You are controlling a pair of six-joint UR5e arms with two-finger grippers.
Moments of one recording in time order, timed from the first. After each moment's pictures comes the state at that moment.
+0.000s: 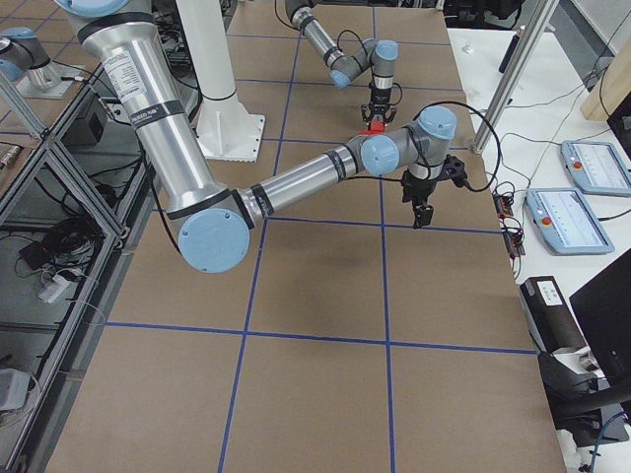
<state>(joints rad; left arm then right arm) -0.71 -2.49 -1.01 -2.15 -2.16 -2.72 1.25 -1.16 1.61 -1.67 2.27 0.22</state>
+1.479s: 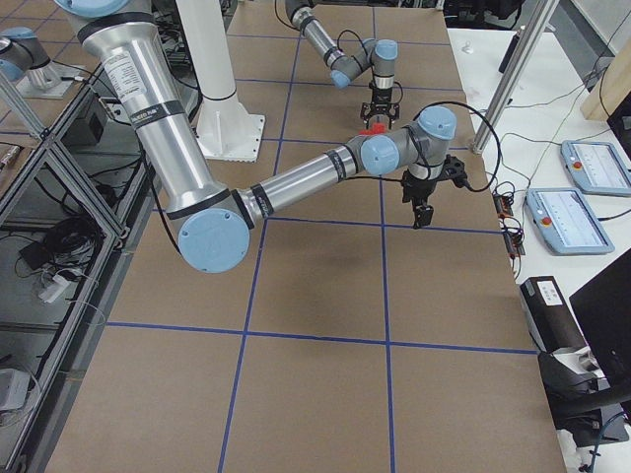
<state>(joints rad) -0.71 -2.50 -1.01 -2.16 -2.12 -2.77 1.25 -1.16 1.61 -1.67 2.27 0.22</state>
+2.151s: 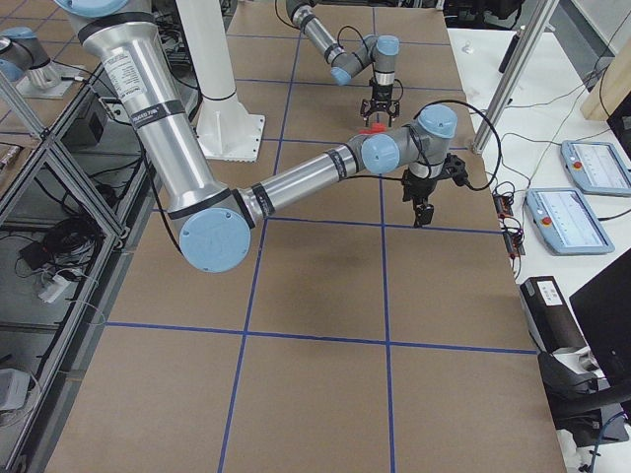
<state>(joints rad) -0.73 -2.49 -1.06 -2.11 -2.19 -2.78 1.25 -1.15 1.61 -1.67 2.27 0.22</state>
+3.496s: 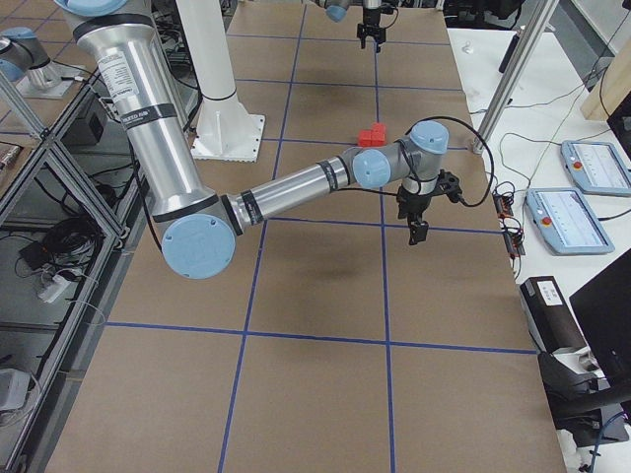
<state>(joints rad) -1.11 -1.75 -1.60 -2.08 -2.34 -1.47 1.26 -1.24 1.62 -1.64 2.22 0.21</state>
